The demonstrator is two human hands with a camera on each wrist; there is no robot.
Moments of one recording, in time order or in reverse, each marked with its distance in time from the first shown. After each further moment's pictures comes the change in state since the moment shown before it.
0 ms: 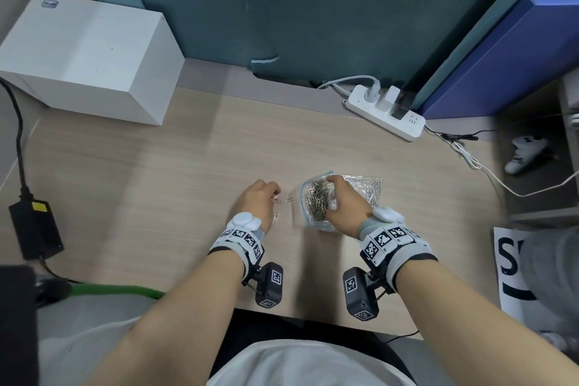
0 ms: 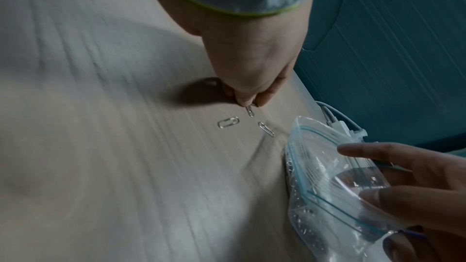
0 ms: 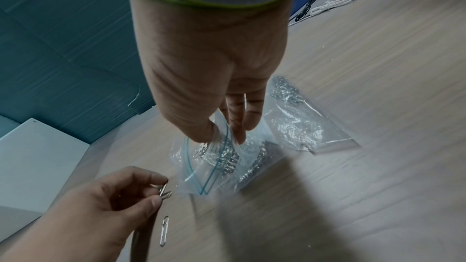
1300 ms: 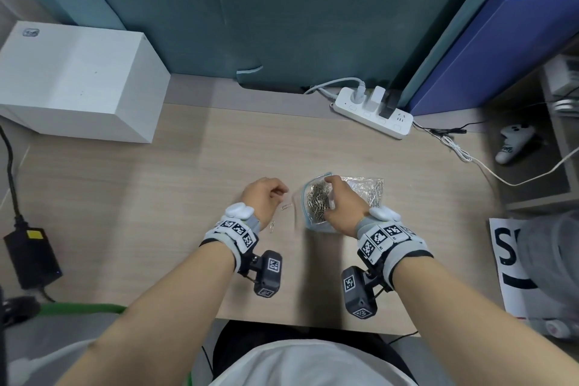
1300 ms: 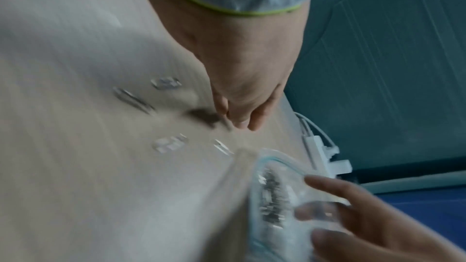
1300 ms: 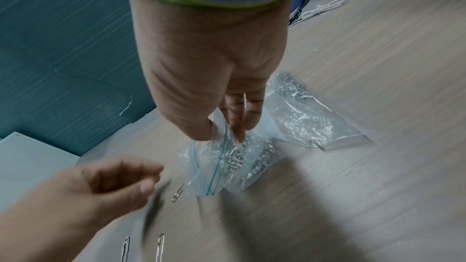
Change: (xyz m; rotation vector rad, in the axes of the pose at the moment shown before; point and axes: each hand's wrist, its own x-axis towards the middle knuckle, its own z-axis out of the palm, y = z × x) left_hand 0.029 0.039 -0.029 -0.250 -0.123 -0.019; right_hand 0.008 0.007 -0.006 0.015 0.032 0.048
